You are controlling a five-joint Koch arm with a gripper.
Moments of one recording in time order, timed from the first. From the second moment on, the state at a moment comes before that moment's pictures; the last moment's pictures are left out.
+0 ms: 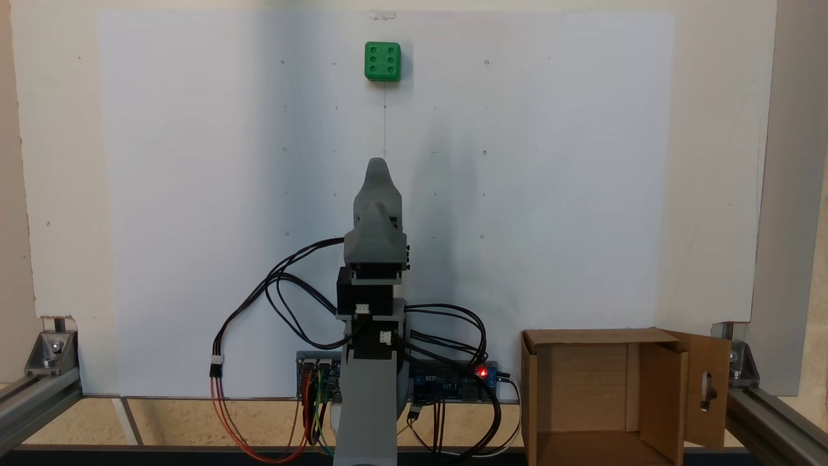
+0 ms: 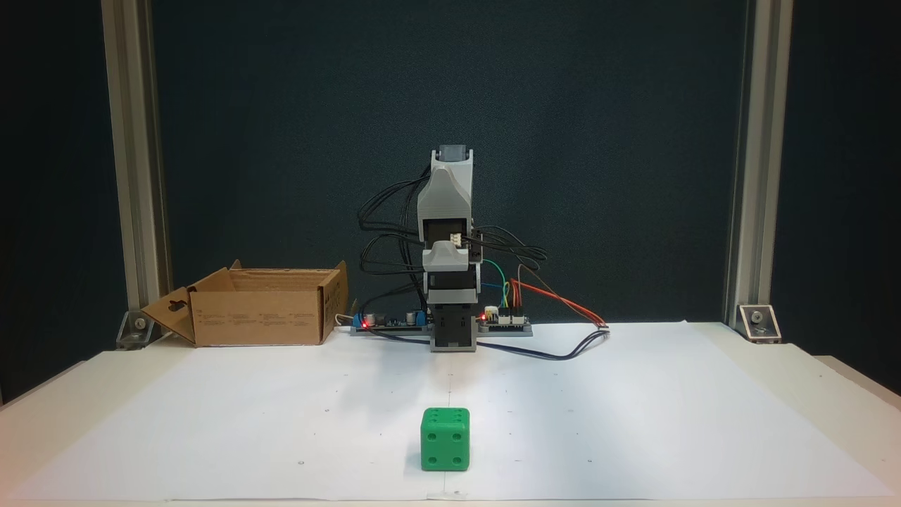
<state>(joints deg) 0.4 129.5 176.3 -93.4 1.1</state>
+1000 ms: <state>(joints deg) 1.4 129.5 176.3 -88.4 -5.1</state>
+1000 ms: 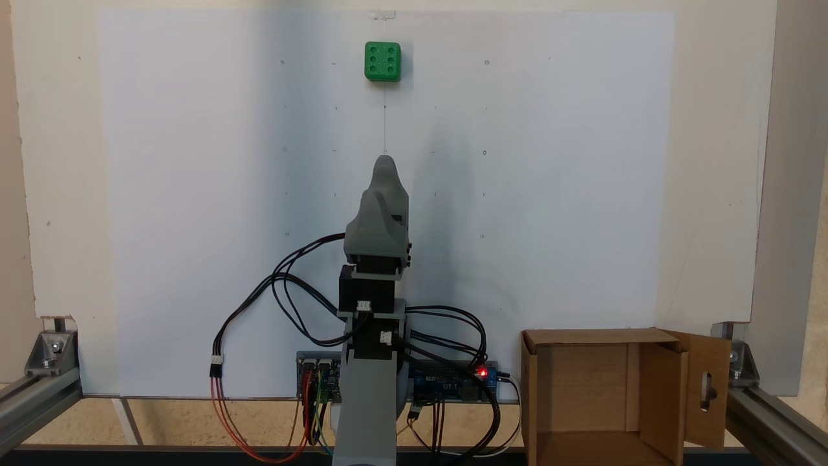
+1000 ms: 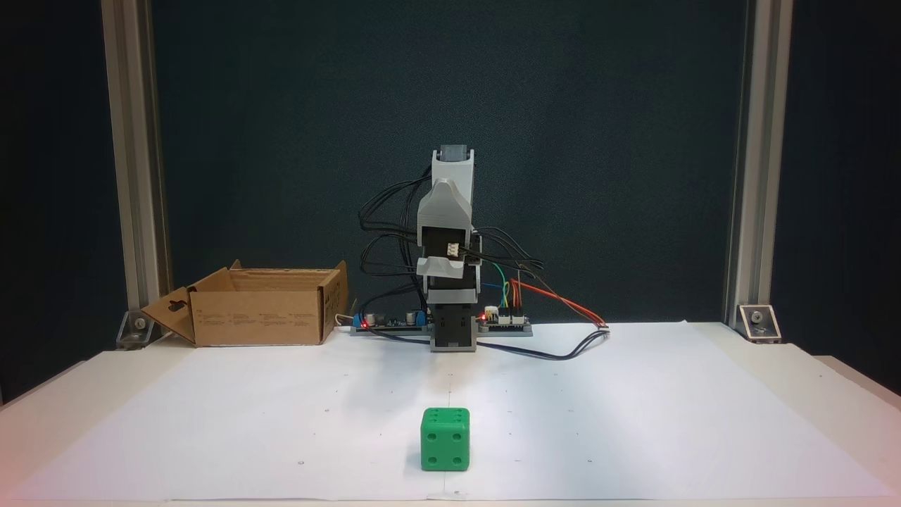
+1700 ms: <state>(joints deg) 0.4 129.5 173.4 -76.5 -5.1</state>
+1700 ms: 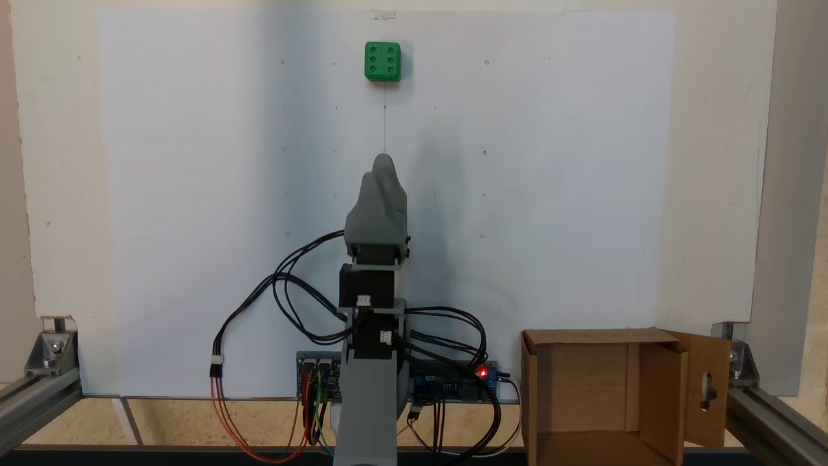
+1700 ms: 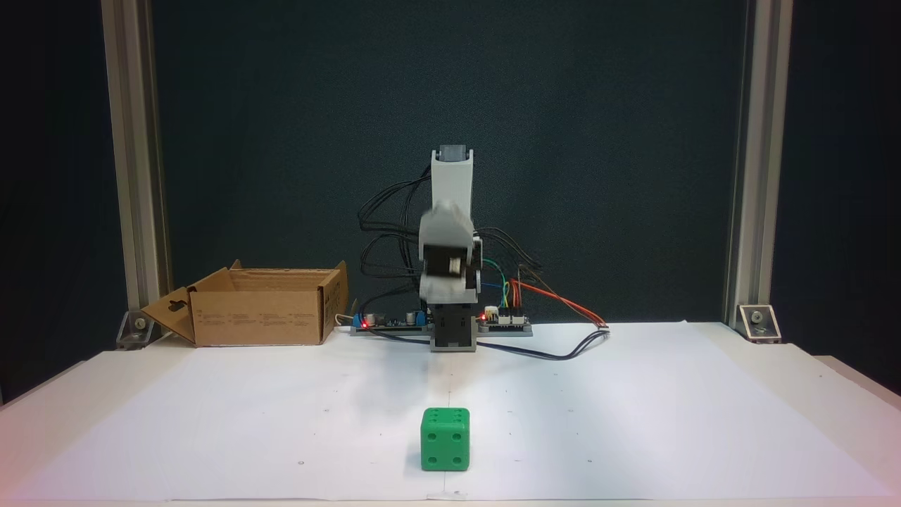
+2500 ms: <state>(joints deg) -0.4 129.5 126.7 15.1 -3.3</state>
